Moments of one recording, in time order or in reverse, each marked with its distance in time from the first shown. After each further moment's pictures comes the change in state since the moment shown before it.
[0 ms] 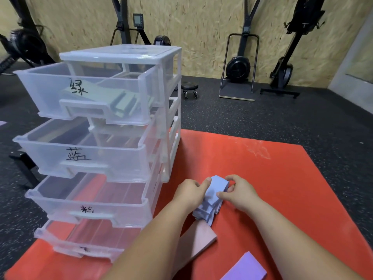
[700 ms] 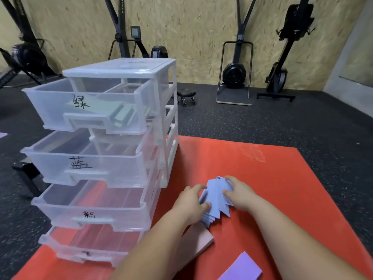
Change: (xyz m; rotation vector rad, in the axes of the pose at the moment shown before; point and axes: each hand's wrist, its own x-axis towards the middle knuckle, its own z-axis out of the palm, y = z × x) left_hand -0.016 -0.011 0.005 0.247 -0.091 0.225; right_hand -0.003 -0.003 -0.024 -0.198 -0.097 -0.013
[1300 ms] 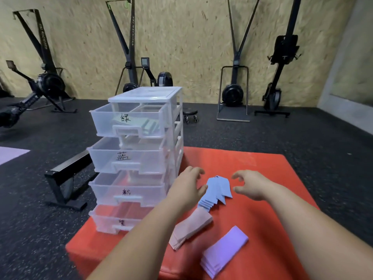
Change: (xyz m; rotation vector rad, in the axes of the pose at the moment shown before) left_hand -0.131 0.061 -0.078 0.138 0.360 0.360; right_hand -0.144 -0.033 -0.085 -0.288 0.051 -0.116
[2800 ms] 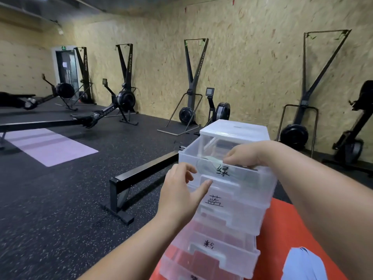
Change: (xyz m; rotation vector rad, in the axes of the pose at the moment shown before) left_hand -0.043 -0.138 -0.223 -0.141 0.674 -0.224; right_hand 0.116 -0.365 -0.132 -0.101 -0.274 -0.376
